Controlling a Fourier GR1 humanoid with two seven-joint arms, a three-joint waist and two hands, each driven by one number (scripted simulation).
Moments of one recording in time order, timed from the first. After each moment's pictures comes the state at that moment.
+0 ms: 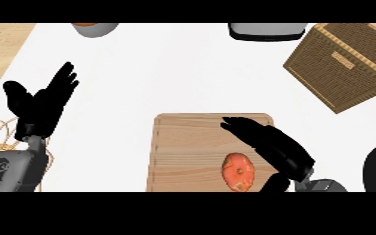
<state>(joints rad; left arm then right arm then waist) -0.21 0.39 0.01 -1.39 0.21 0.07 0.21 -0.06 -0.22 0.30 -1.69 0.75 0.50 -0.14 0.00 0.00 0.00</state>
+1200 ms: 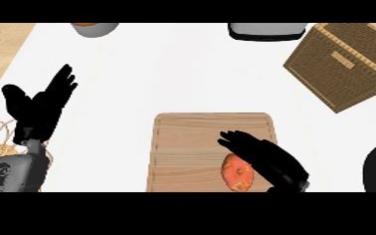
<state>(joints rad) -0.19 0.31 0.11 -1.41 0.11 -0.01 0.22 0.03 -0.20 0.33 -1.64 0.89 0.43 -0.29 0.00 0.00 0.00</state>
